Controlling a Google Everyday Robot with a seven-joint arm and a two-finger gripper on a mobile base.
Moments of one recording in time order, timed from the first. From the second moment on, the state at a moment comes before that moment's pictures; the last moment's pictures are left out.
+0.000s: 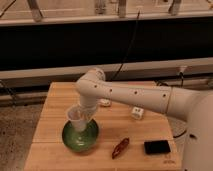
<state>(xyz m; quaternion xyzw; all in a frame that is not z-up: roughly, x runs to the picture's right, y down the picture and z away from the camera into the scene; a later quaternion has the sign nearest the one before) -0.096 0.153 0.724 -0.24 -0.30 -0.52 0.76</state>
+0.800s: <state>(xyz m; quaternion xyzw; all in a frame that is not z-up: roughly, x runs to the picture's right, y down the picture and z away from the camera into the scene) -0.090 0.156 0.723 -0.24 -0.30 -0.52 0.76</state>
